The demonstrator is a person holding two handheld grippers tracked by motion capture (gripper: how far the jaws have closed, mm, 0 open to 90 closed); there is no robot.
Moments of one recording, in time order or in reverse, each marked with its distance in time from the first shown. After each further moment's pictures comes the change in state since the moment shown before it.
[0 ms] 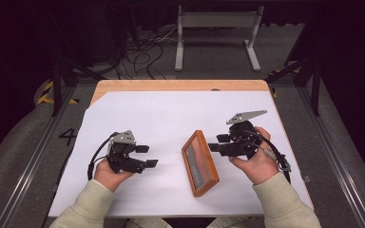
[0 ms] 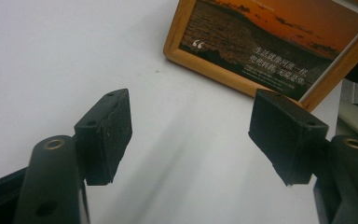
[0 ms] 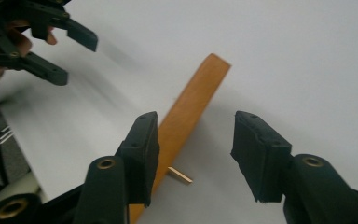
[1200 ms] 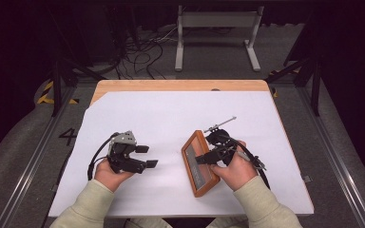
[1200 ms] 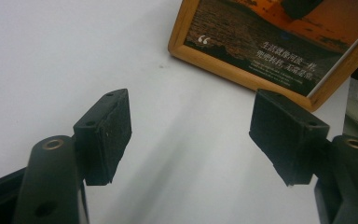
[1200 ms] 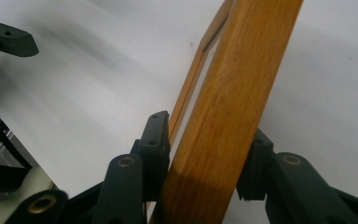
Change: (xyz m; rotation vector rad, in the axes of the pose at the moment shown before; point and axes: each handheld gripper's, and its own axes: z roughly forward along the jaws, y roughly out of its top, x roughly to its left) left arm 0.001 -0.001 0.003 0.012 0.011 -0.004; right arm 0.015 -0.005 0.062 0.247 -0.004 0.173
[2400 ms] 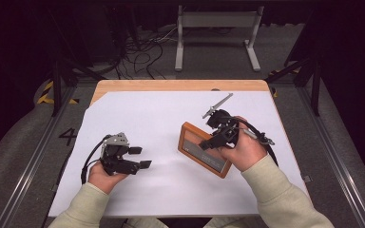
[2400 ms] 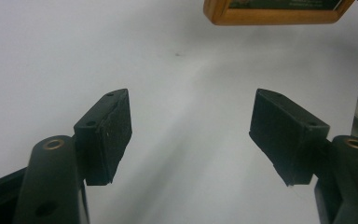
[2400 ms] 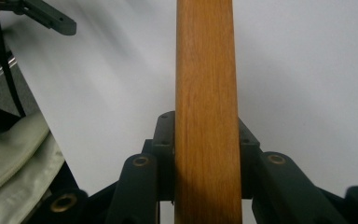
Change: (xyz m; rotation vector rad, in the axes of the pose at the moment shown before) left arm 0.005 -0.016 -0.015 -0.012 0.047 -0.041; right arm -0.004 0.048 -0.042 0.069 0.048 -0.331
